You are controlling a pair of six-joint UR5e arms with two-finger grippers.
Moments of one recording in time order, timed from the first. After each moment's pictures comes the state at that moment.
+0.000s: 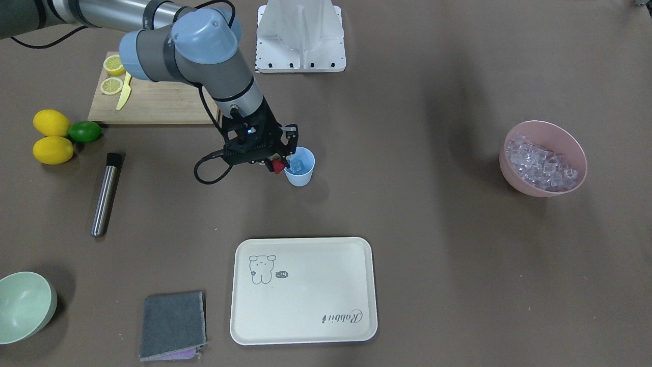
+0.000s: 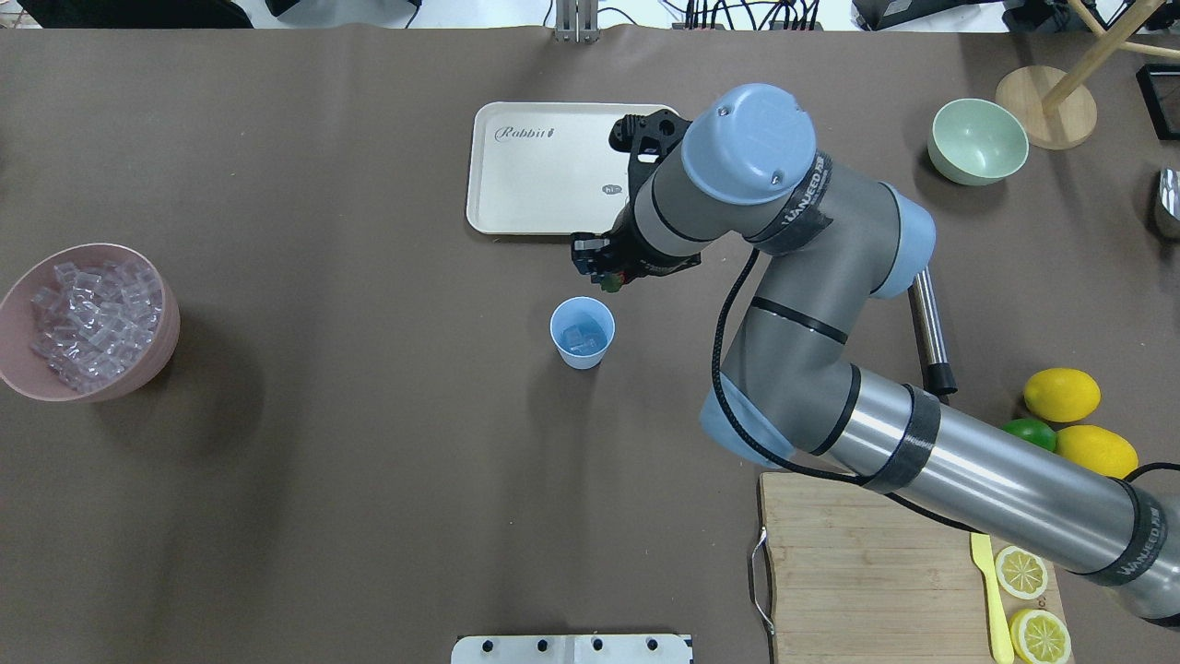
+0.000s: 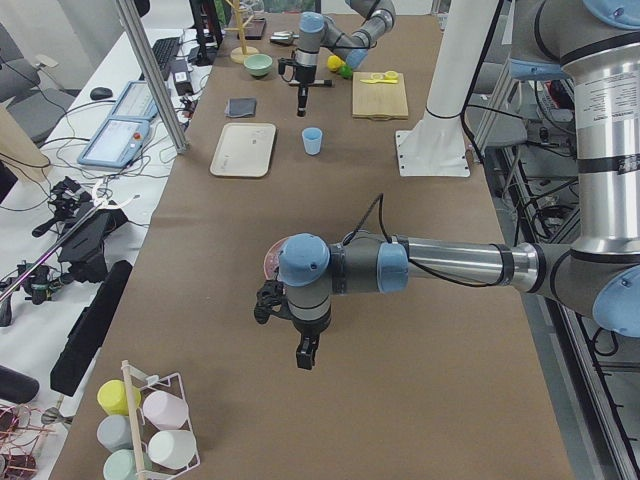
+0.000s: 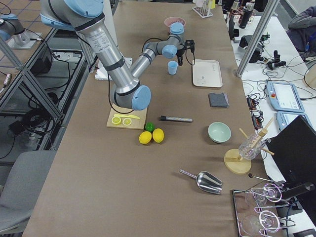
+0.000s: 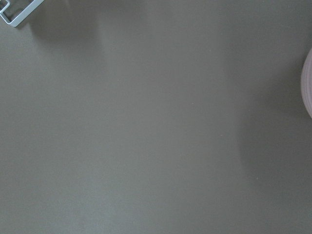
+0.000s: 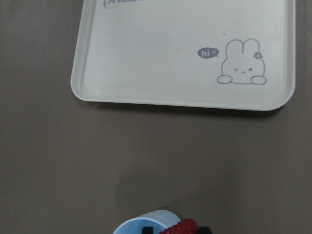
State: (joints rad) left arm -1.62 -1.40 -1.81 -1.42 -2.29 0.28; right arm 0.61 -0.86 1.65 -1.34 1.93 1.17
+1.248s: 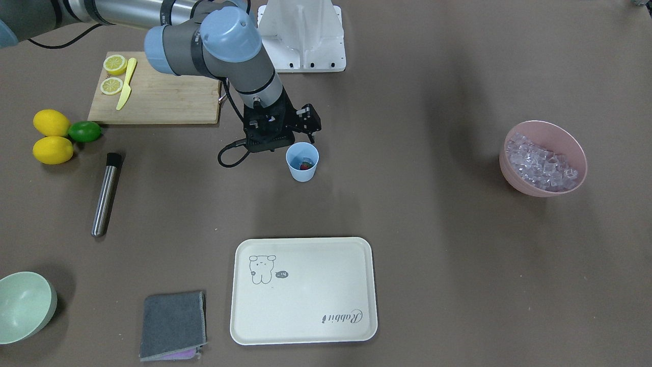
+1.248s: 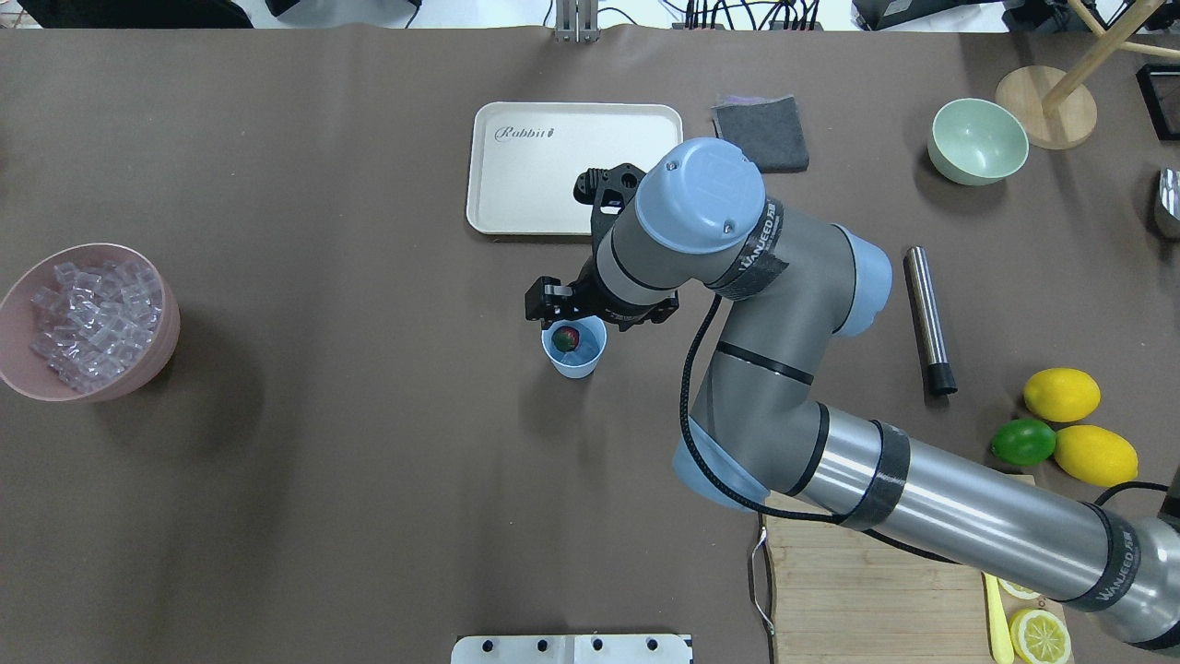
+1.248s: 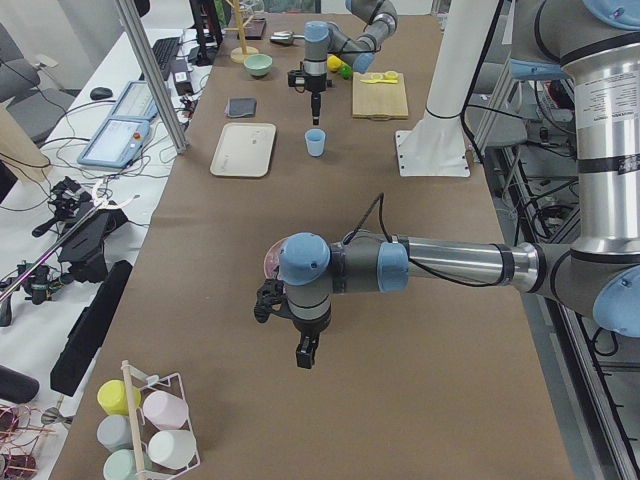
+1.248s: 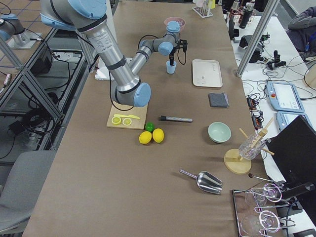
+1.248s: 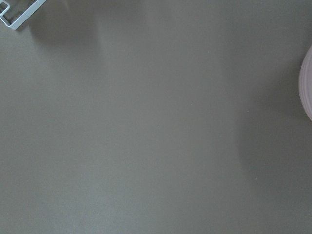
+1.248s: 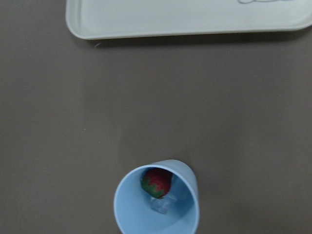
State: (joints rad) left arm -1.62 -1.40 -1.81 -1.43 -2.29 0.28; right arm 0.61 -0.86 1.64 -1.44 2.10 1.21
